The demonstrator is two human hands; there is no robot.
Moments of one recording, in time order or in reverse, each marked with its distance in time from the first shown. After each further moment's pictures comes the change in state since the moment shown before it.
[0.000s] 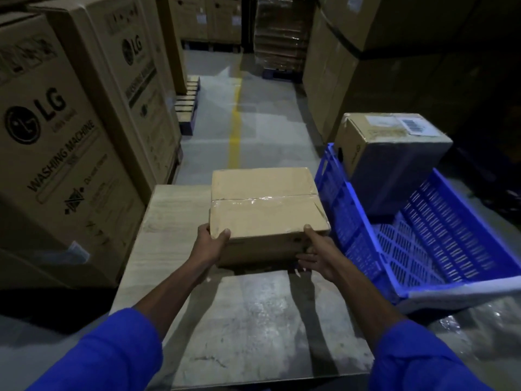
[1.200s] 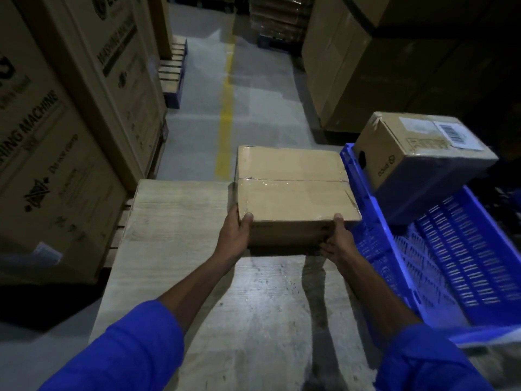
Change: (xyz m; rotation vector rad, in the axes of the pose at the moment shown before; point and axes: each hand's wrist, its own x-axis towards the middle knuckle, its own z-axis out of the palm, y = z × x) left_hand 0.071 0.038 0.045 0.041 -0.130 0.197; right_hand 0.093 -0.041 0.011 0.046 0.276 -0.022
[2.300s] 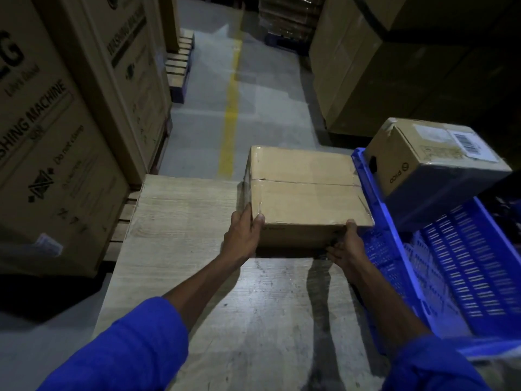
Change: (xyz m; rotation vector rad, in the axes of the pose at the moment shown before) left_hand 0.011 -0.009 -0.001 0.290 -0.018 0.075; right_hand 0.014 0.006 -0.003 0.052 0.020 0.022
